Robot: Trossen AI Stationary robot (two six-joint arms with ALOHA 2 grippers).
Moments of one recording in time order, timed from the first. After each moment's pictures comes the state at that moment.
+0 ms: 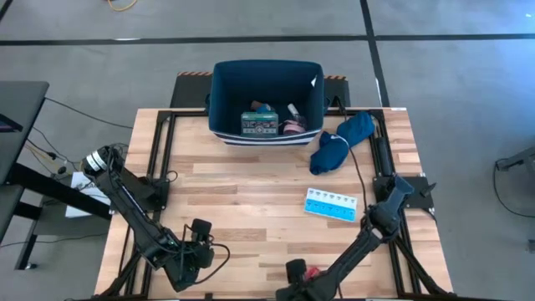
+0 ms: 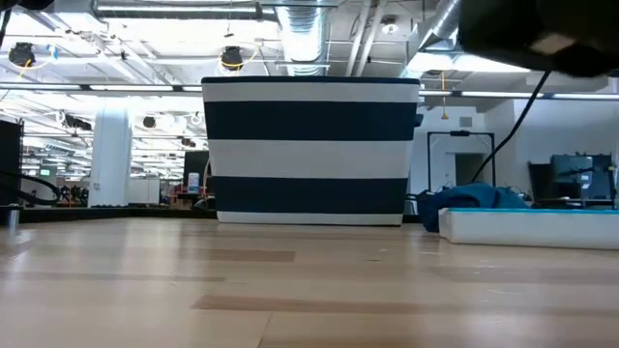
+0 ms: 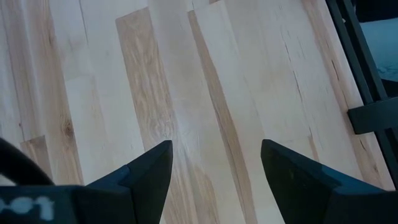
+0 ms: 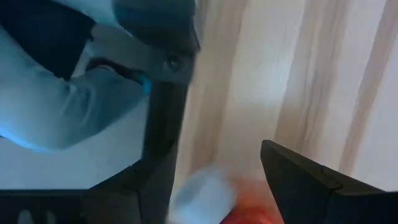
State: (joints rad) left arm -0.89 1.57 1.17 -0.85 -0.37 -0.54; right arm 0.78 2.45 2.11 -1.05 0.10 0.54
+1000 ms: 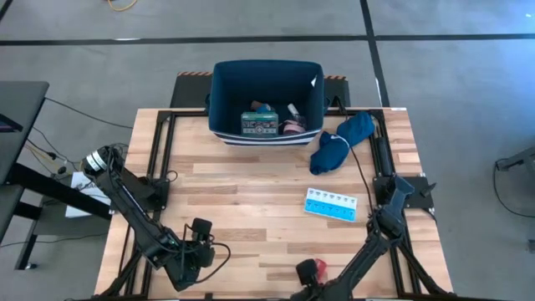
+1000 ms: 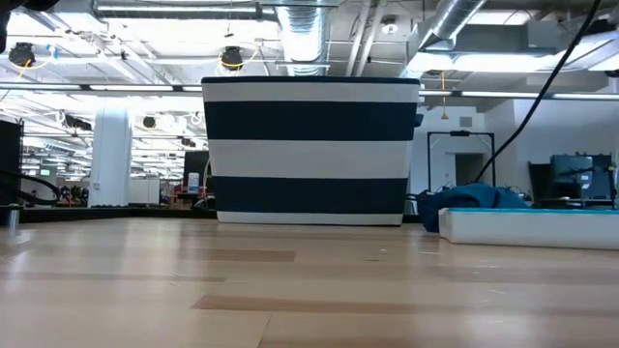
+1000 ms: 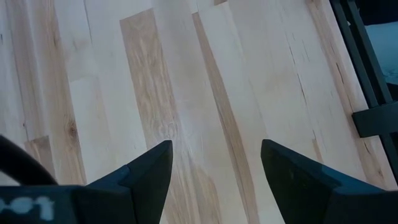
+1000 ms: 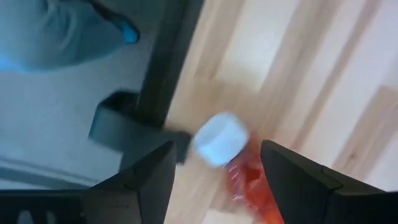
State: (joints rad) left arm -0.88 1.57 1.17 -0.85 -0.38 -0.54; right arm 0.85 2.44 2.20 -1.33 0.10 0.44
